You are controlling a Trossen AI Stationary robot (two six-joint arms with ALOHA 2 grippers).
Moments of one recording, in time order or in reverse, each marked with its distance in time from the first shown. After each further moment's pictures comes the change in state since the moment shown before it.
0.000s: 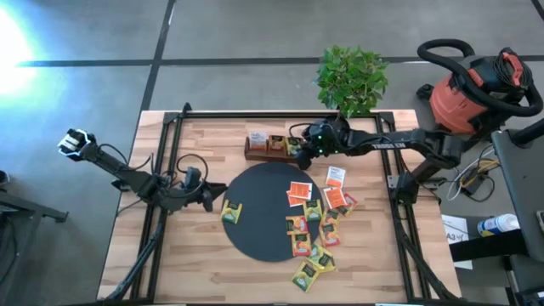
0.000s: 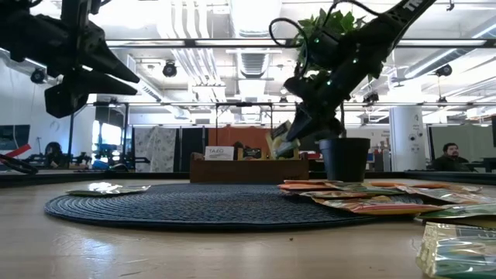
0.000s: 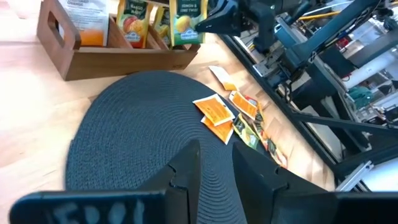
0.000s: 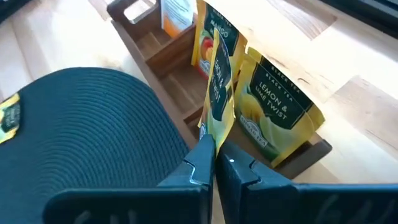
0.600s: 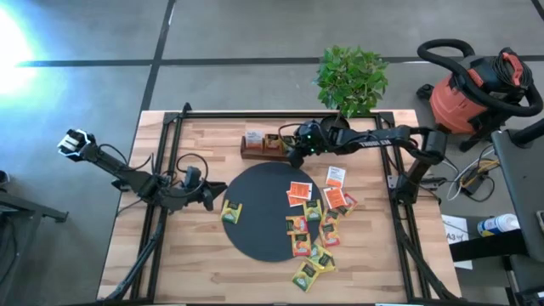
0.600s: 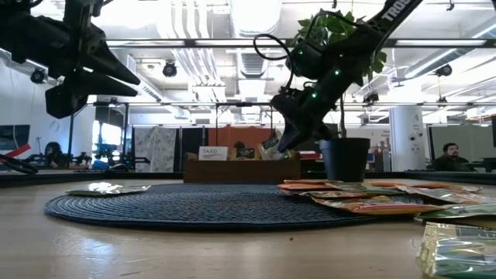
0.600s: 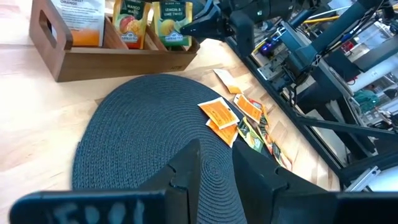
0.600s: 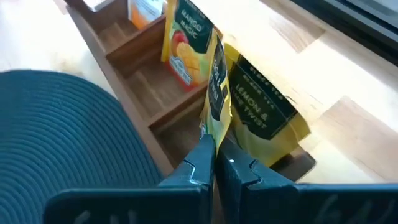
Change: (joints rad) left arm 0.007 0.002 -0.001 -0.006 -0.011 -0.007; right arm 0.001 0.140 0.096 0.000 0.096 -0.057
